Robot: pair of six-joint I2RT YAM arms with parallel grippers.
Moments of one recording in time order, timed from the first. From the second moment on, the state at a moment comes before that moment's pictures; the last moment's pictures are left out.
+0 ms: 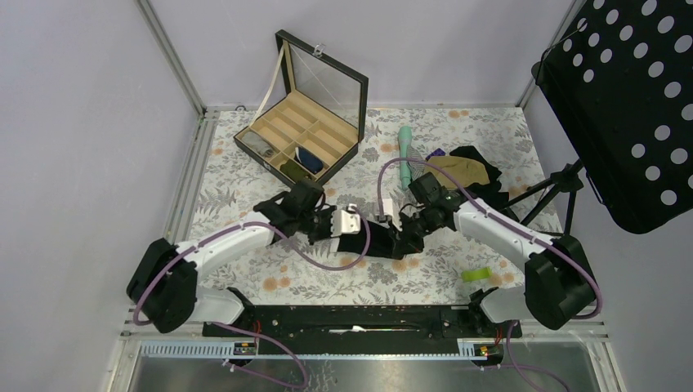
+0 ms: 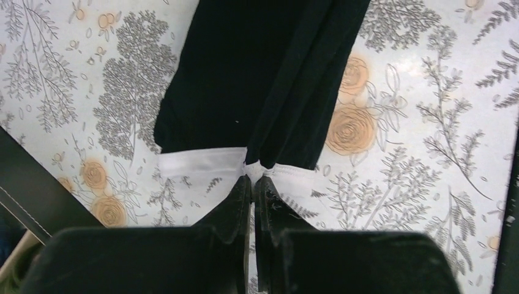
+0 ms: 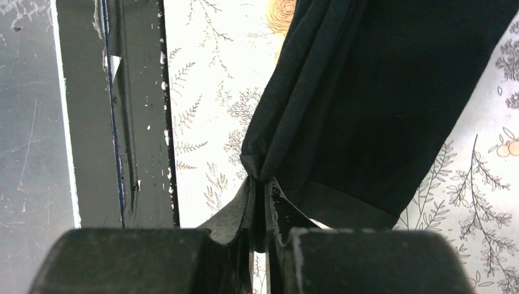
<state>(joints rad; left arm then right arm) -0.70 1.30 0.79 -0.41 0.43 0.78 0.57 1.37 0.87 -0.74 -0.74 -0.75</state>
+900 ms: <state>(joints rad) -0.62 1.72 1.10 -0.39 0.47 0.85 0.26 1.92 1.19 -0.99 -0.89 -0.75</state>
